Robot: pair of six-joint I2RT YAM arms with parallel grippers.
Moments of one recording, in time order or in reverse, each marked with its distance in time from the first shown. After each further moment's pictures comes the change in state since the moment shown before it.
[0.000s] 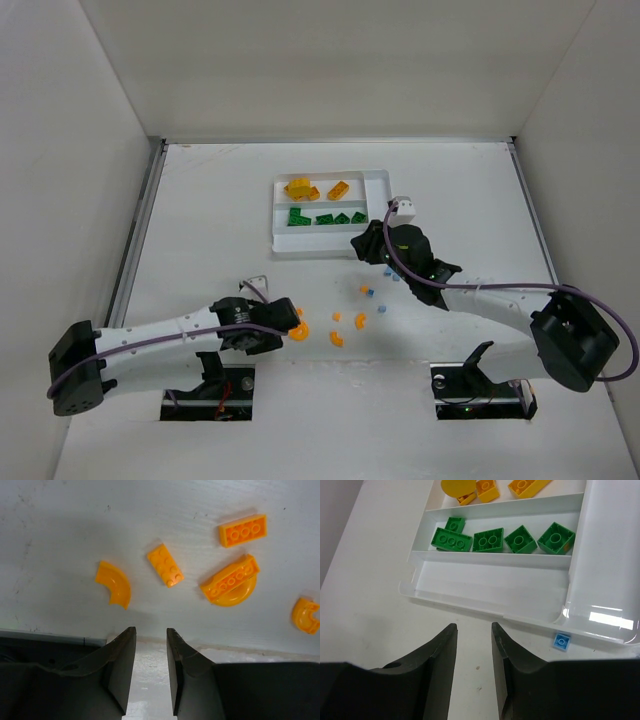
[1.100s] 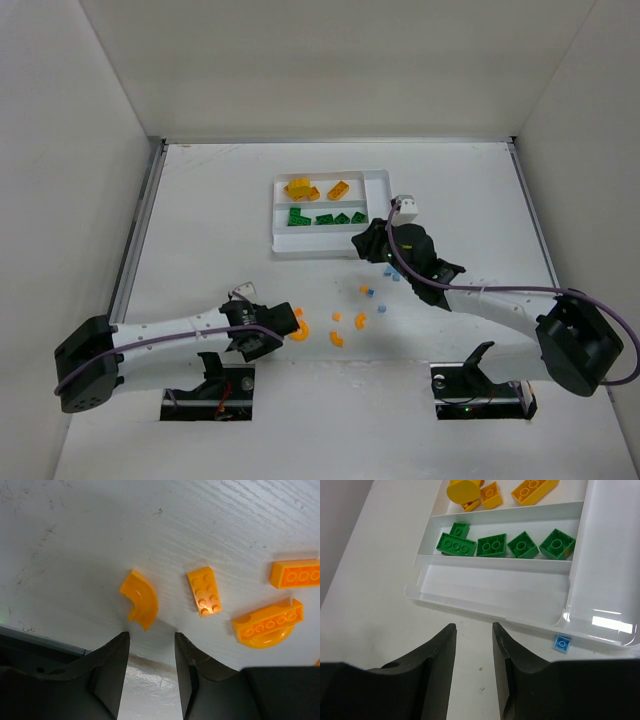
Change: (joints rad) left arm 0.000 0.058 -0.089 0.025 -0.008 -0.238; right arm -0.006 -0.029 0.000 -0.007 -0.008 -0.003
